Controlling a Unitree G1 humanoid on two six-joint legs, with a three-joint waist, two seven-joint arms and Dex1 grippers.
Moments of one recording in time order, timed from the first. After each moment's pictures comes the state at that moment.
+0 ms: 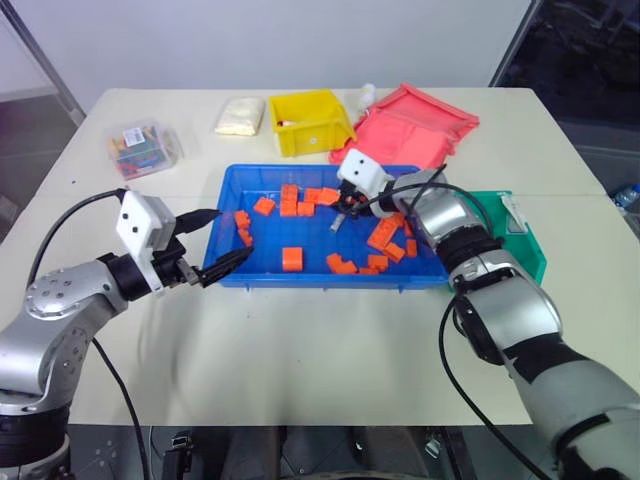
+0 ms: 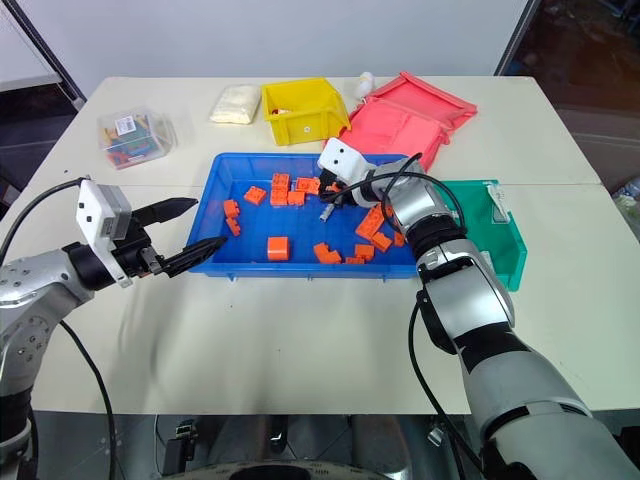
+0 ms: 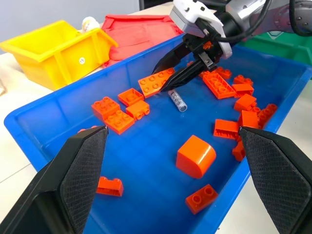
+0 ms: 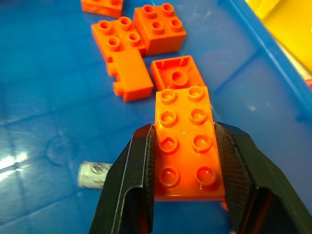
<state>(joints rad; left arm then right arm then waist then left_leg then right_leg) -0.13 0.73 0.29 -0.47 -0.64 0.58 -0.75 -1.16 -0.29 0.27 1.01 -0.16 0.07 0.81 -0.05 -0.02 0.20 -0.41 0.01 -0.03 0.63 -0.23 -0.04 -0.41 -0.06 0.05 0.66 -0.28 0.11</state>
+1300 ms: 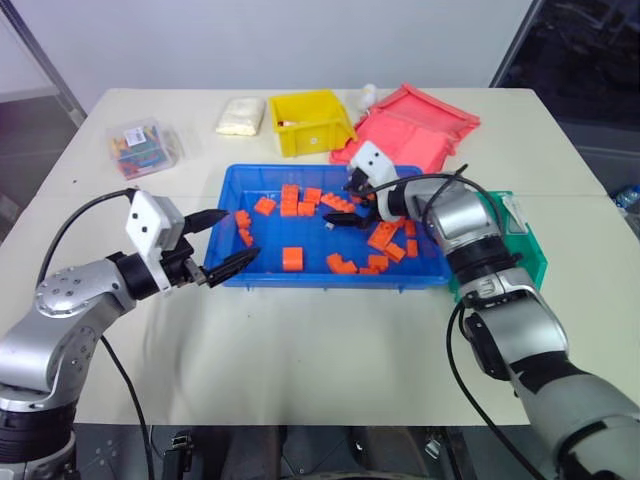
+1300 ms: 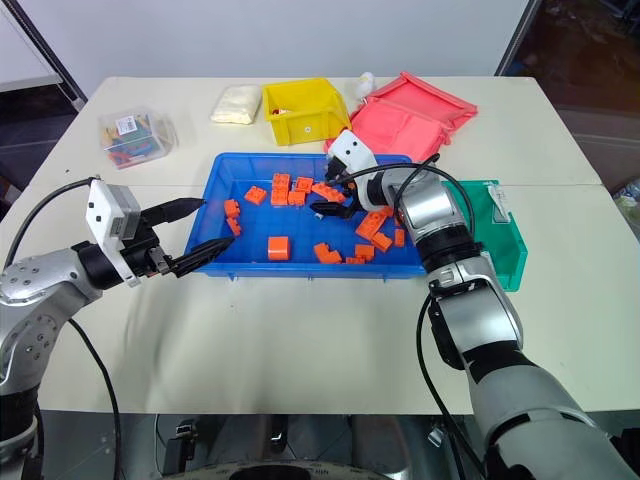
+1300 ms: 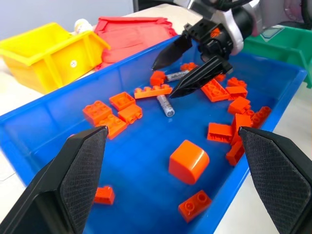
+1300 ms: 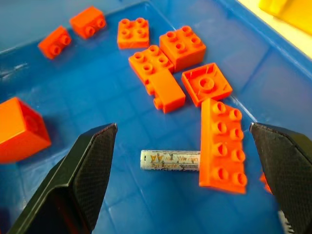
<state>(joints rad) -0.15 0.72 0.26 -0.47 -0.64 0.58 -0.74 -1.04 -0.31 0.18 0.64 -0.01 0.53 0.90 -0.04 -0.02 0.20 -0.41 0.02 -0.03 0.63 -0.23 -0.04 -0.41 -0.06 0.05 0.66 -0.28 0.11</state>
